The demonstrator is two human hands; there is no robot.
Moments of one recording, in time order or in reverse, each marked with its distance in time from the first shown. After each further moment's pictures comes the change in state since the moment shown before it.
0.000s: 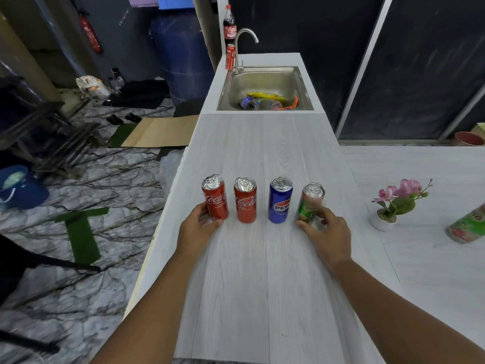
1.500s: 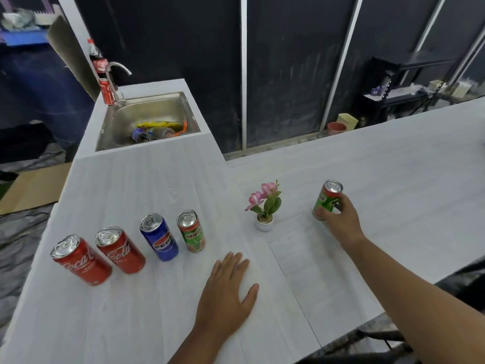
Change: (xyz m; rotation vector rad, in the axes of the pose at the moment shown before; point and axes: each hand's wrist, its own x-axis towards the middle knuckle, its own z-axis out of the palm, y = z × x) left_hand -0.134 0.069 0.268 0.715 -0.374 0.715; right_hand 0.056 0.176 -0.256 0.397 0.337 0.338
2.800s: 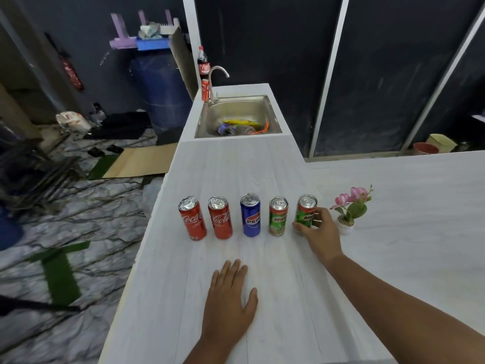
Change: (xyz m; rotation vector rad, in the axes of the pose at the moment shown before) left_hand -0.126 -0.100 -0.062 0.069 0.066 -0.410; right_hand -0.147 -0.048 0.207 -0.047 -0.346 -0.195
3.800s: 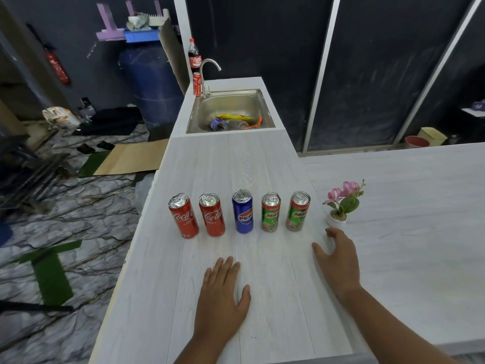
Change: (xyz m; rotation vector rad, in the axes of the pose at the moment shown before) left_hand -0.001 0.000 -0.001 0.022 -0.002 -0.009; right_hand -0.051 0.052 -0.046 -0.361 0.160 -0.075
